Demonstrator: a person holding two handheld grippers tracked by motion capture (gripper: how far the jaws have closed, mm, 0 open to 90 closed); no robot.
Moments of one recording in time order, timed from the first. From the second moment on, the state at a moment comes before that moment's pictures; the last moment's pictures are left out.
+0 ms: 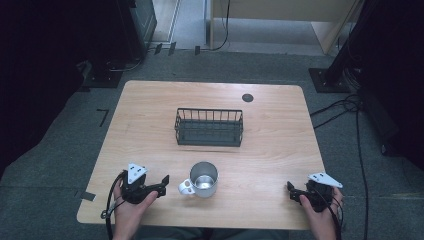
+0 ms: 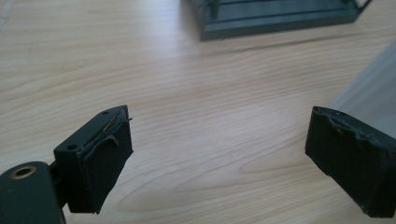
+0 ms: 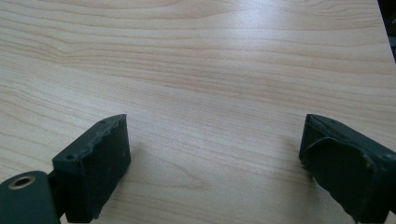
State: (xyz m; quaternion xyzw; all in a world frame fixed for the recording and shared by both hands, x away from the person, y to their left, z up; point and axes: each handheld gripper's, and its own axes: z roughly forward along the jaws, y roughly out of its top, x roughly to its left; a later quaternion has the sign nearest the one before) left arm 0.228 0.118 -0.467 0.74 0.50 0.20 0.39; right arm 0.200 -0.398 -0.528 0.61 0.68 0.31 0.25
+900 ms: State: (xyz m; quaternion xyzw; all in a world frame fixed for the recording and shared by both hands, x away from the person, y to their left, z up) left arm 0.197 0.067 -0.465 0.80 0.42 0.19 0.38; right arm 0.200 -0.398 -0.528 0.61 0.68 0.31 0.25
